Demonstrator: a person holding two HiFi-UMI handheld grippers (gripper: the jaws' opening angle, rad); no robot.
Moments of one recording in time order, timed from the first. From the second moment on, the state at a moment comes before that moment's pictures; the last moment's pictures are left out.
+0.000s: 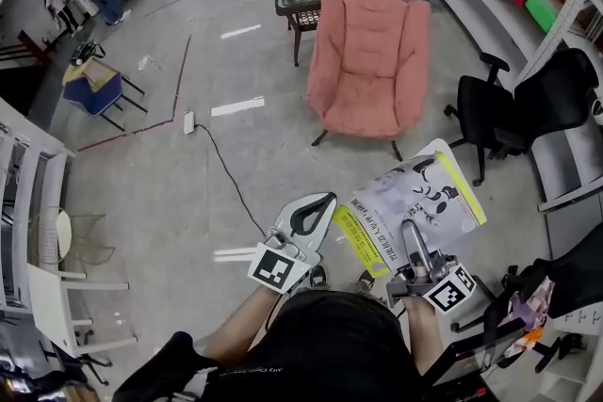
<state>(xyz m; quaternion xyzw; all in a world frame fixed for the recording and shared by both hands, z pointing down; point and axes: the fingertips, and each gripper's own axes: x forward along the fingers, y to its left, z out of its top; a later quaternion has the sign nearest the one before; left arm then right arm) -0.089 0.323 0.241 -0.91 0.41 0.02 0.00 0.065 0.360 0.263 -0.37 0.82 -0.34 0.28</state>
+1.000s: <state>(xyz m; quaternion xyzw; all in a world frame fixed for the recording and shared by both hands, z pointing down) -0.089 0.320 0.269 -0.92 0.39 0.04 0.00 0.065 0.355 0.289 -0.38 0.81 -0.33 0.31</state>
